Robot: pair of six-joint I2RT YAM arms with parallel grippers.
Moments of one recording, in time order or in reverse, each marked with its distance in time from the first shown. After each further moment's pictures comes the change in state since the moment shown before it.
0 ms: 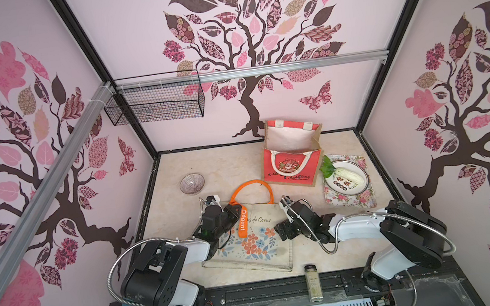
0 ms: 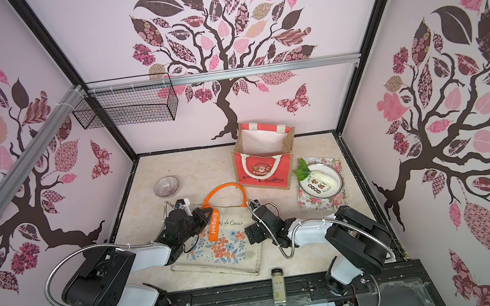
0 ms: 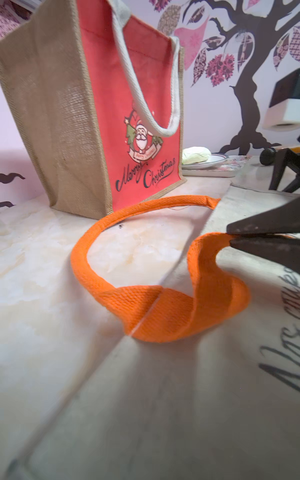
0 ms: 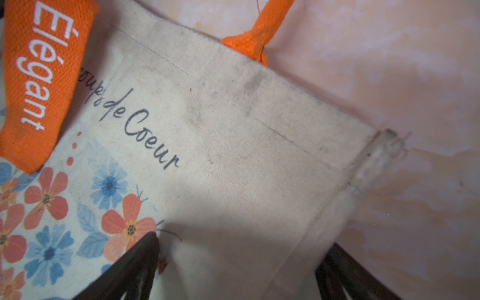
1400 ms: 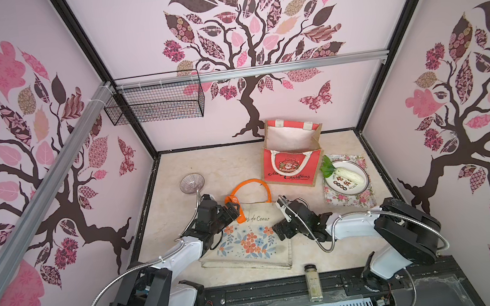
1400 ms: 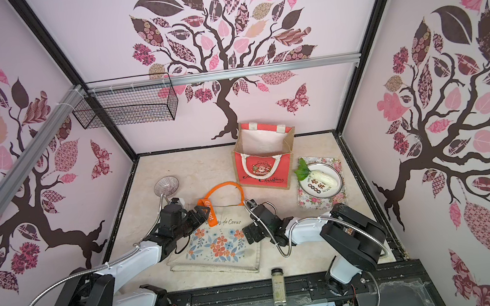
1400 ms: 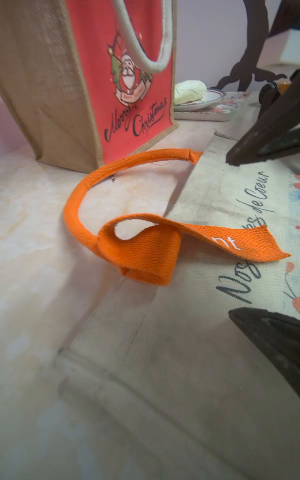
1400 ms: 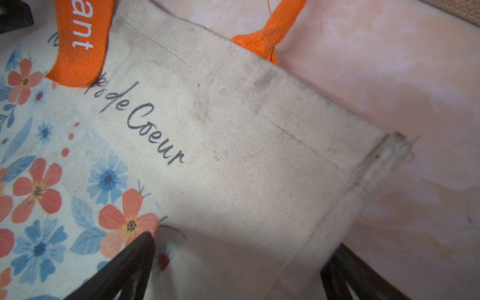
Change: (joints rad) left arm 0.025 -0.208 0.096 -0.565 -0.007 0.300; right arm -0.001 0.039 0.026 0.018 -0.004 -0.082
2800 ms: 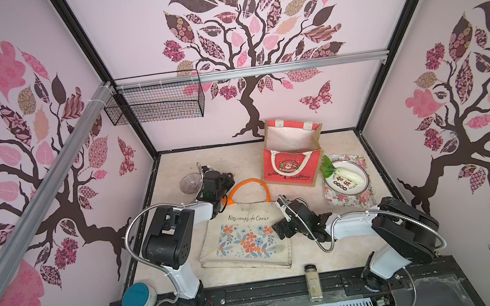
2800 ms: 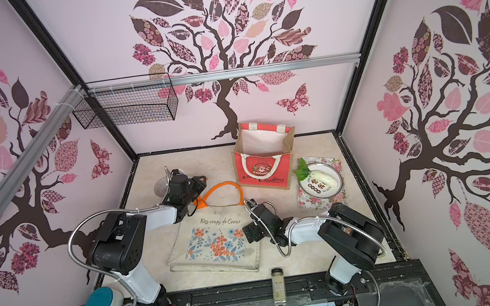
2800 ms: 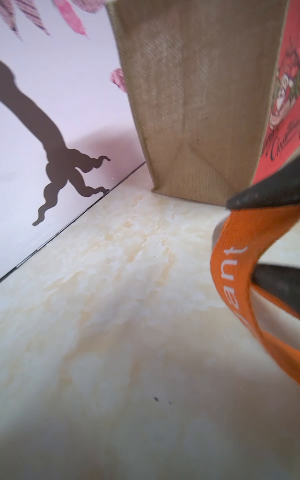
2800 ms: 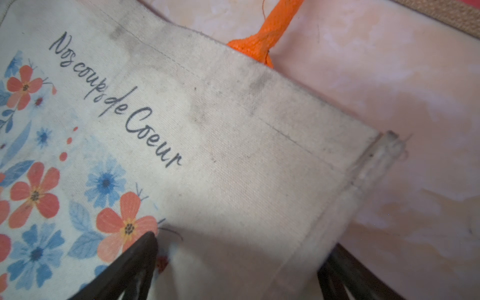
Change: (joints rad) left arm 0.104 0.514 0.431 0.308 -0.129 -0.058; right arm -0.006 0.016 -0.010 0.048 0.005 -0.006
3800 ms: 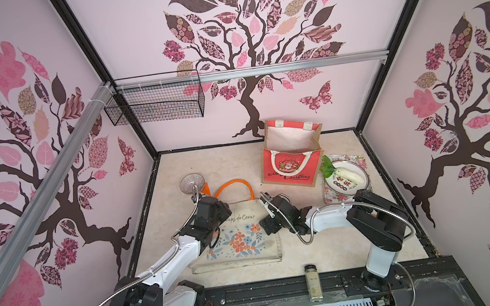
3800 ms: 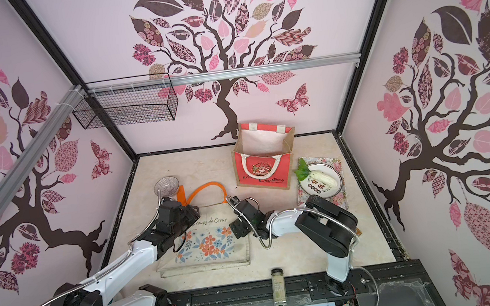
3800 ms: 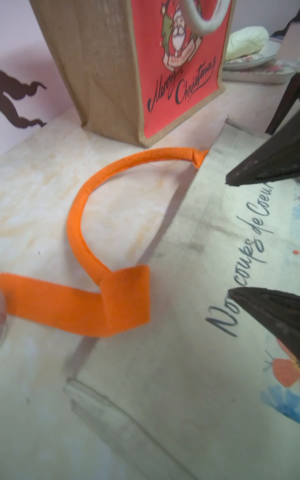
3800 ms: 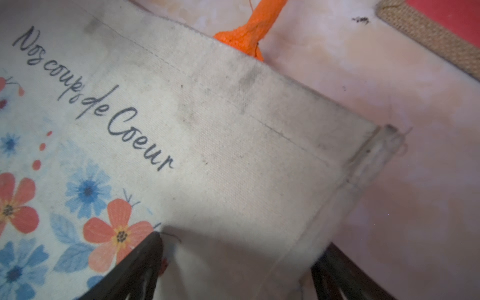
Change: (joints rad) left arm -0.108 -0.650 -0.369 -0.602 -0.168 -0.003; right arm 0.062 0.219 0.261 -0.055 0.018 -0.037
